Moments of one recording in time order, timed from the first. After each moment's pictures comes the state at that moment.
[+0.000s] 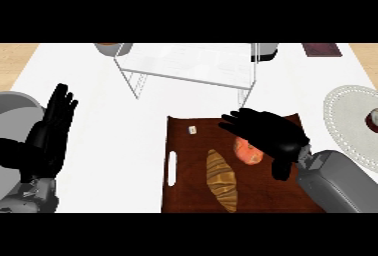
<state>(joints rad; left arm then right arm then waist) -0.09 0.35 -0.11 -1.67 0.18 0.34 0.13 -0.47 -0.50 0.56 -1.57 0.80 0.51 -0.05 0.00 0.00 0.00</state>
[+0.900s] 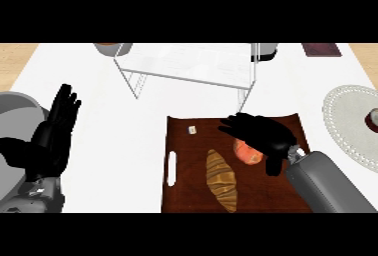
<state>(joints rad) -0.09 0.25 -0.05 -1.67 0.08 0.27 0.15 -0.42 -0.36 0.45 -1.33 1.04 0.39 -0.30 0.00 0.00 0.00</state>
